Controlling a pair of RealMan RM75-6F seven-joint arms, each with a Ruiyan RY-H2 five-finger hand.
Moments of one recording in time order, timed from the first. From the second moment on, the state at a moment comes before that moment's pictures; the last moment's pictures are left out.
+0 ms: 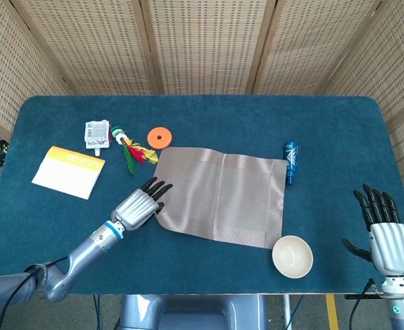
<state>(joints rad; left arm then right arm) -0.77 -1.50 0.01 -1.48 1.39 0.94 0.42 0.10 -1.16 0.07 -1.62 -1.56 1.58 -0.02</state>
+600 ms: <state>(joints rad) -0.67 -1.35 0.18 -1.62 1.60 1.01 0.42 0.09 -1.17 0.06 -1.63 -1.59 1.58 -0.05</state>
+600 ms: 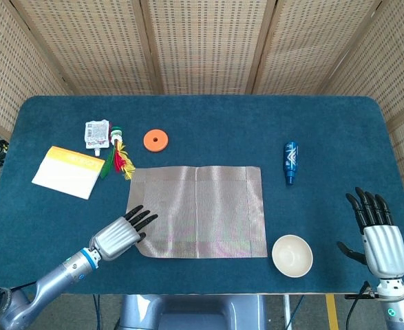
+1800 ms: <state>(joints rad) -0.57 -1.26 0.24 -1.64 1.65 1.00 0.38 0.08 -1.17 0.06 -1.64 -1.60 1.57 -0.06</state>
